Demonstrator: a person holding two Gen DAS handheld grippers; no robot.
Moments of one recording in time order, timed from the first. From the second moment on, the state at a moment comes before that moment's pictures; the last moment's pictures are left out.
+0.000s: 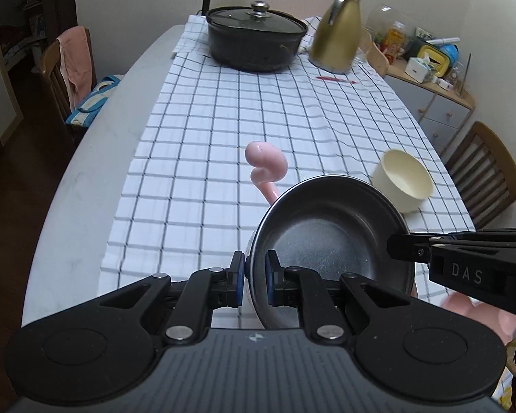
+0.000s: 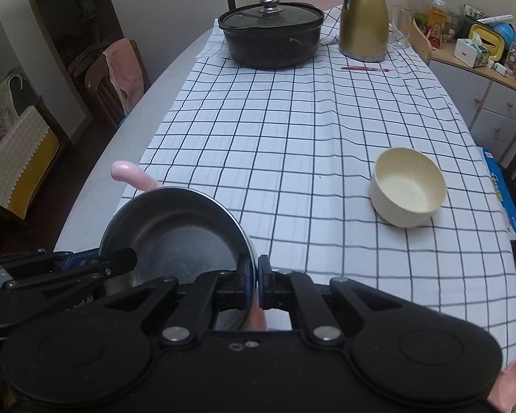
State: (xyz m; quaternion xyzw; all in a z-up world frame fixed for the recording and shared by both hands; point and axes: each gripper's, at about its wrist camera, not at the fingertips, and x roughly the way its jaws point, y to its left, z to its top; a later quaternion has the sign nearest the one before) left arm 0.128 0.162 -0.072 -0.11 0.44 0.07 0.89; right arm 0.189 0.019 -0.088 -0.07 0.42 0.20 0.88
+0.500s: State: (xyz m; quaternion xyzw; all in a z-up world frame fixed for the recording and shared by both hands) left arm 0.071 0.097 -0.084 -0.08 0.47 0.06 0.88; right arm 0.123 -0.053 -0.114 -0.04 0.46 0.21 0.86
